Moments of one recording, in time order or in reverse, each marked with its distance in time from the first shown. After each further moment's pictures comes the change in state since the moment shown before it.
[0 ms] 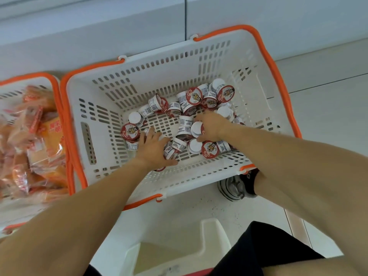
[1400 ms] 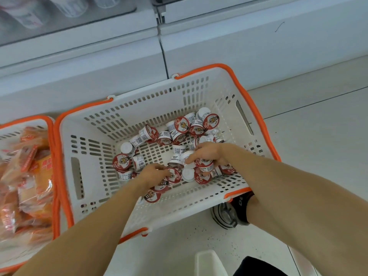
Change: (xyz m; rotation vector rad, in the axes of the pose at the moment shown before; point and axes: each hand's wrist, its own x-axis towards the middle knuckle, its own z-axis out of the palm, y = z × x) left_hand 0.003 0.041 -0.042 -1.077 -0.204 -0.442; right_hand -0.023 0.020 -0.022 1.005 -0.370 0.259
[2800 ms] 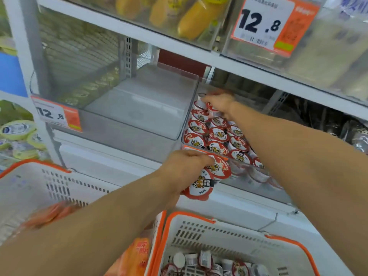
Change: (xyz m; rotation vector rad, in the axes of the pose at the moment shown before) left_hand -0.252 0.076 -0.316 -0.815 0.158 0.689; right_hand -0.095 -0.577 0.137 -0.493 0.715 -0.810
